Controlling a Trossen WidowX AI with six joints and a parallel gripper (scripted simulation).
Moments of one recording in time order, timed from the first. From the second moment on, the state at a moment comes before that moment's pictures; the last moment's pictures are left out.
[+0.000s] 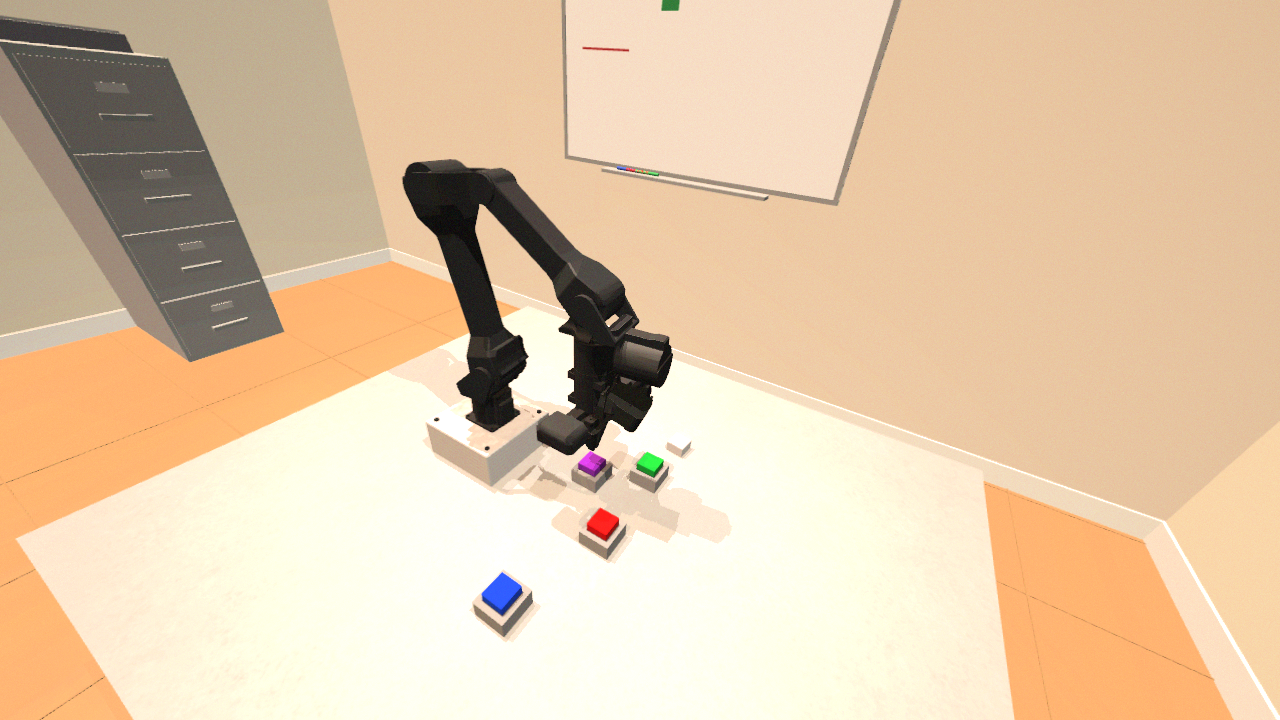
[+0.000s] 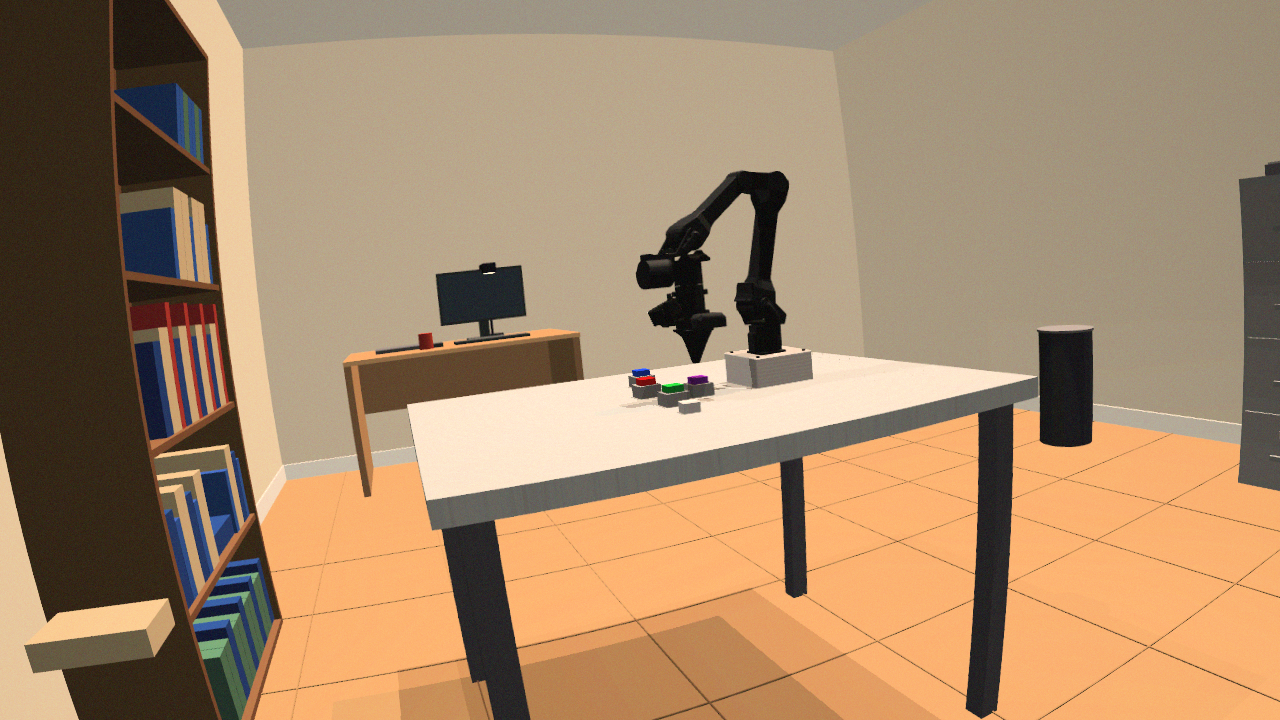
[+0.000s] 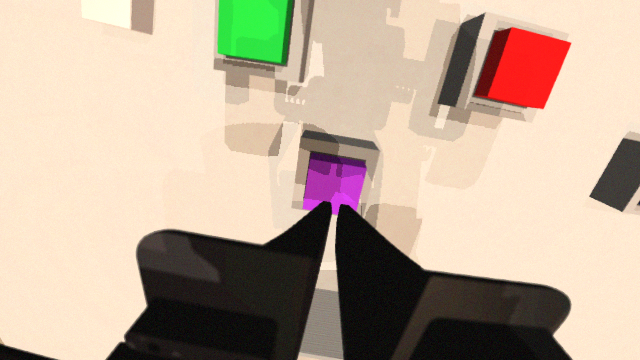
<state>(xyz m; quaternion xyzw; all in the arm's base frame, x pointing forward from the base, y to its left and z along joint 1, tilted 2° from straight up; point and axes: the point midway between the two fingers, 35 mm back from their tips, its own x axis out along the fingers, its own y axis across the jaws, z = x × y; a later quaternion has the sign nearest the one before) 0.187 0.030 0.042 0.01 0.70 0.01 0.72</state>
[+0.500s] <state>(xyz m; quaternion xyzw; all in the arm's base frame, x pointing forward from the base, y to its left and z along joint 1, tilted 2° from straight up) 0.188 0.031 0.017 0.01 0.70 0.01 0.72</state>
